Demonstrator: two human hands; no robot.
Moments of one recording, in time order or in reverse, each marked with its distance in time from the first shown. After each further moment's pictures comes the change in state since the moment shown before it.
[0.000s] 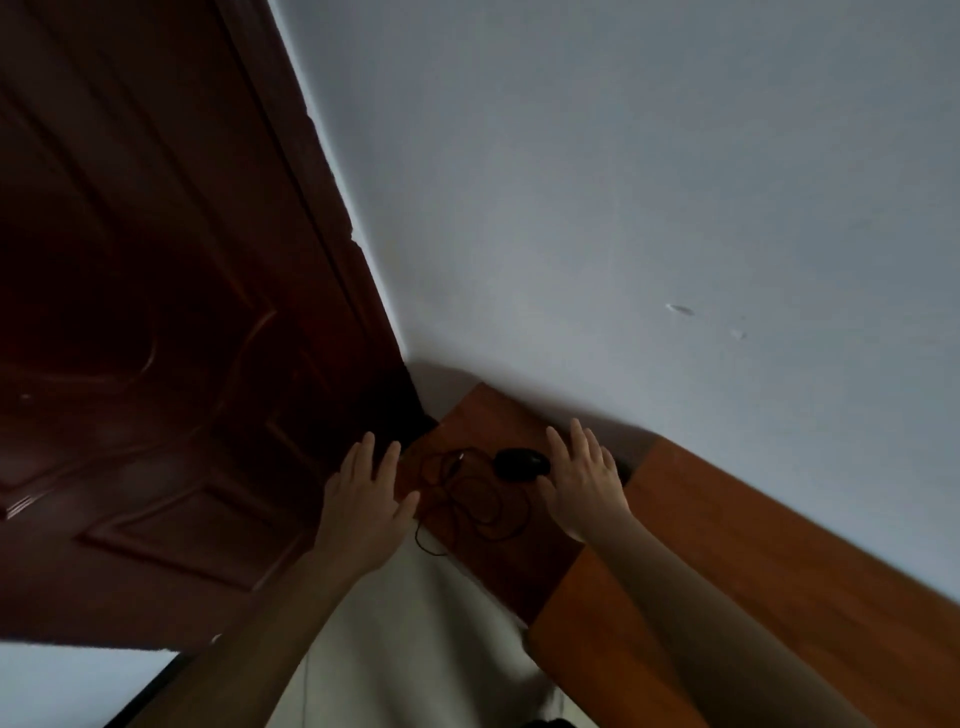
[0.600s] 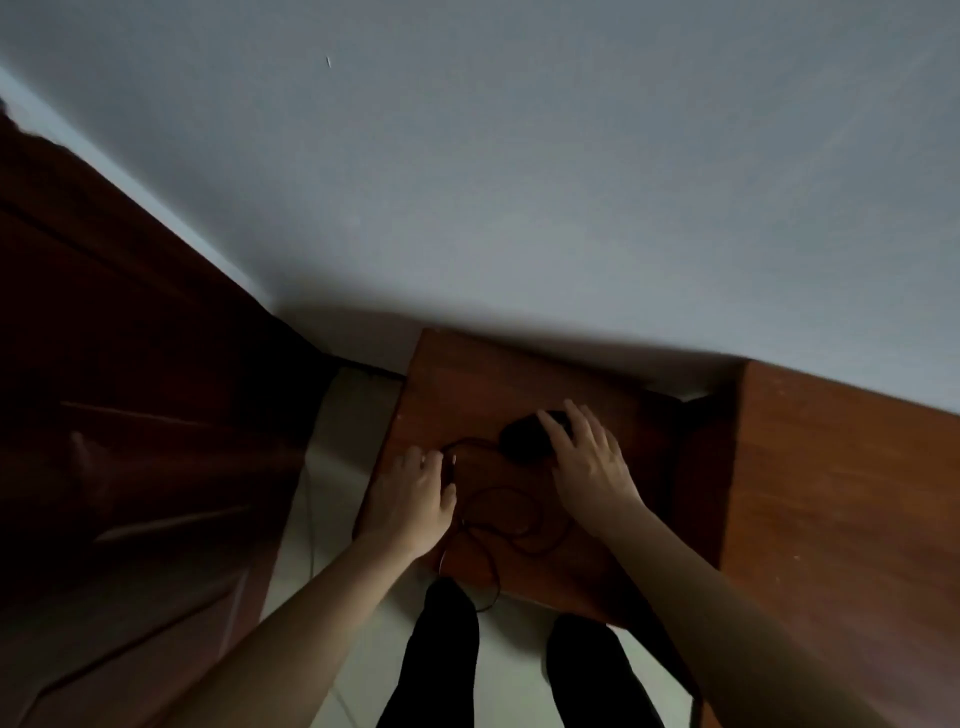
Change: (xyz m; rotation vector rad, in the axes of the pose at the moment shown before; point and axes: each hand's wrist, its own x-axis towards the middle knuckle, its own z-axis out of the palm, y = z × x) left_hand 0.257 -0.052 0.189 0.048 -0.390 0.461; right_hand 0.153 -0.027 0.147 0.095 -0.211 0.378
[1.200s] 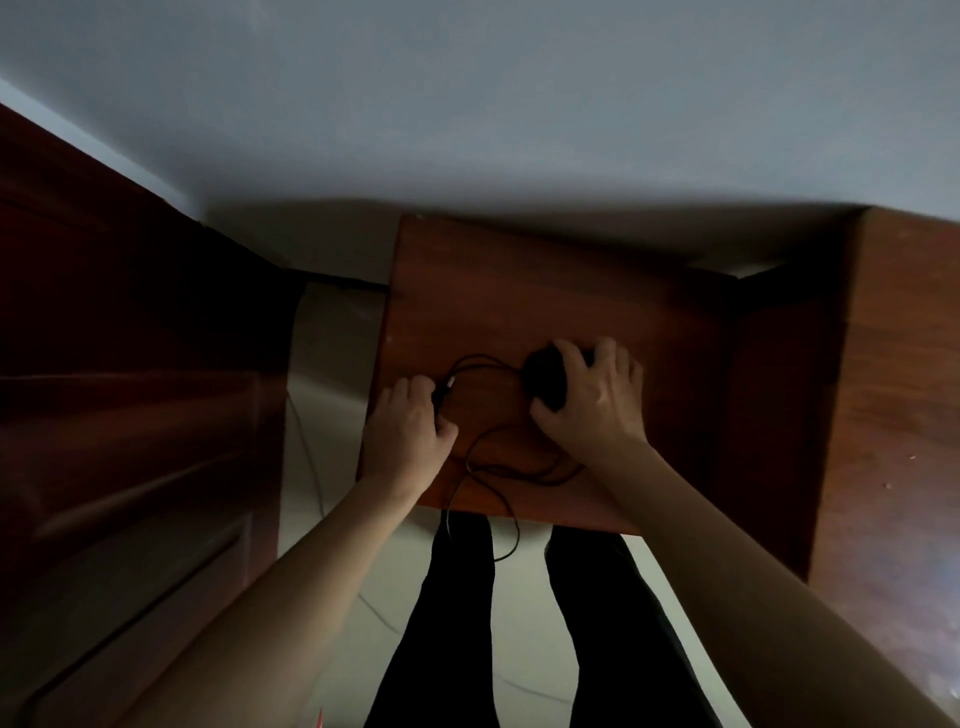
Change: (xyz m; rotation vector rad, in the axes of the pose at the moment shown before) left_hand 0.029 -0.043 0.062 -0.164 0.111 0.045; right_hand 0.026 -0.028 0.081 0.062 0.149 0.261
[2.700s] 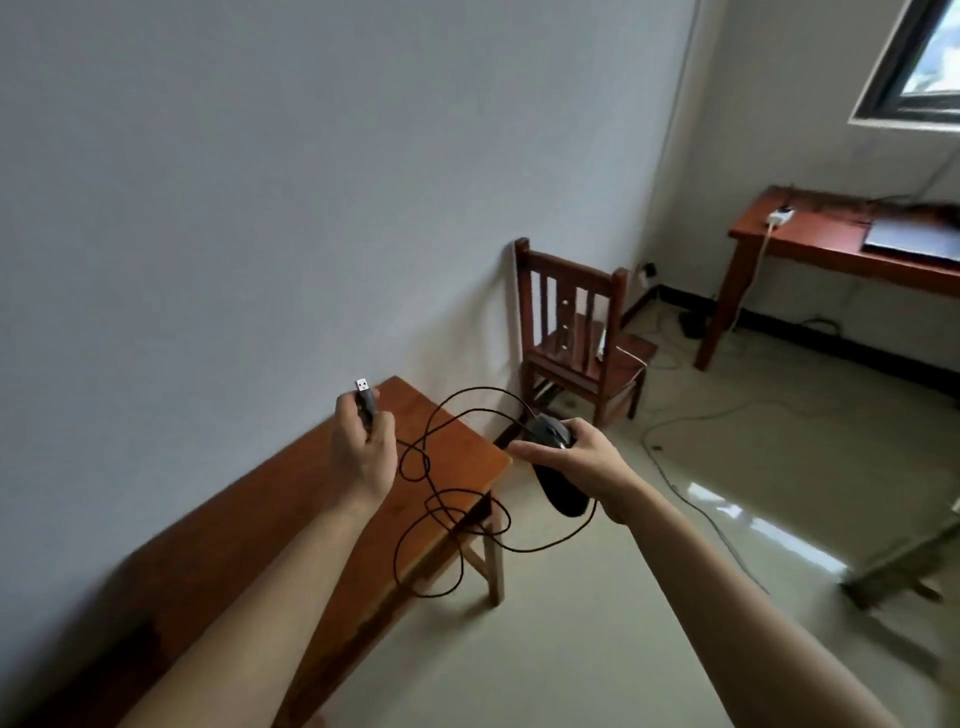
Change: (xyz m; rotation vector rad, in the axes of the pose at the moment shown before) left_hand -0.351 0.677 -0.051 -0.713 0.045 0.833; right_hand -0.607 0.484 -0.243 1.305 0.735 0.667
